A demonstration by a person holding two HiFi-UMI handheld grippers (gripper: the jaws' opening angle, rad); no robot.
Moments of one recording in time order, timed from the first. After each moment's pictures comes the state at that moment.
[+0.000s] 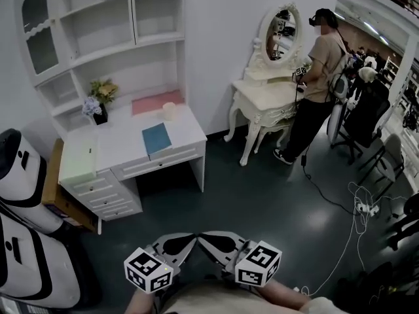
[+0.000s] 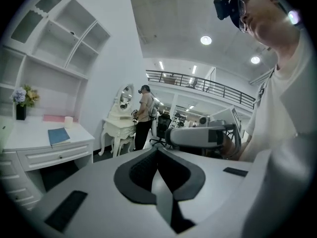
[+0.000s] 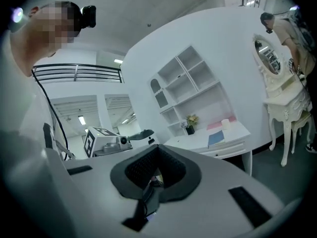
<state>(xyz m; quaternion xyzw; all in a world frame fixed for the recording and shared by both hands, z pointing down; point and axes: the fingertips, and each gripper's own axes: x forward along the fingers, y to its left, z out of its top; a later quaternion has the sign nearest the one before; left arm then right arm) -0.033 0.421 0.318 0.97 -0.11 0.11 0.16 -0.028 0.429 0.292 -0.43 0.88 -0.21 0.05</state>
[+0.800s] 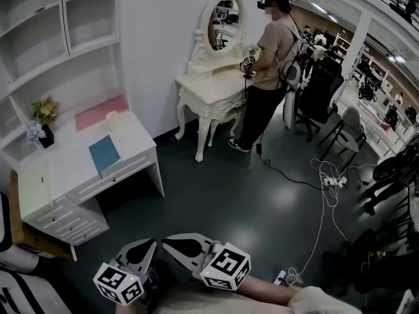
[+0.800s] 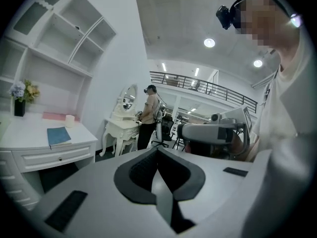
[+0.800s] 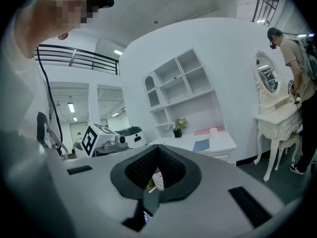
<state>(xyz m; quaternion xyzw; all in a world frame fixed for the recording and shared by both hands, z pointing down) -0.012 0.353 0.324 0.97 -0.12 0.11 0.17 0.004 0.377 0.286 -0.48 0.86 -0.17 0.00</state>
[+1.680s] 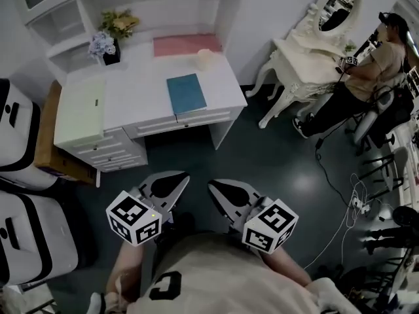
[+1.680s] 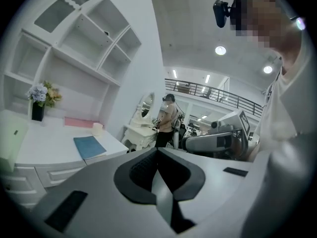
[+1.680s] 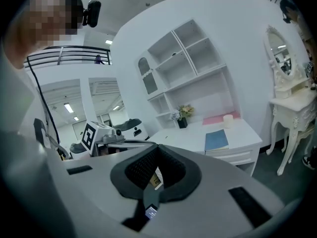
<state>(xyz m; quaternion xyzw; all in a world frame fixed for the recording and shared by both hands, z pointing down) -0.115 0.184 0.330 0.96 -0.17 0.07 0.19 -0.077 0.219 0.313 -0.45 0.86 -0.23 -0.04</state>
